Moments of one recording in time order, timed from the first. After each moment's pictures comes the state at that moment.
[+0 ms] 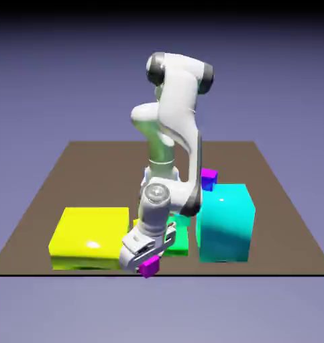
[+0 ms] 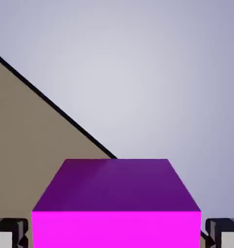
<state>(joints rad) 0.38 0.61 -0.41 -2.15 0.22 2.57 -0.12</state>
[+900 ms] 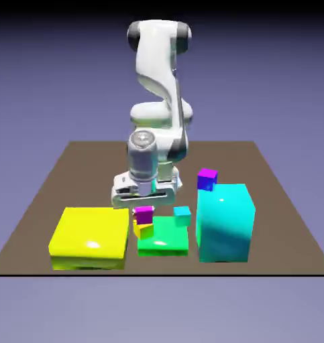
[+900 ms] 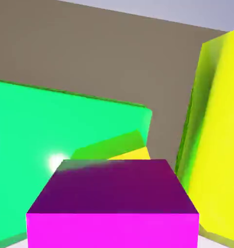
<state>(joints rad) 0.12 0.07 -0.24 -2.53 -0.05 2.43 0.53</state>
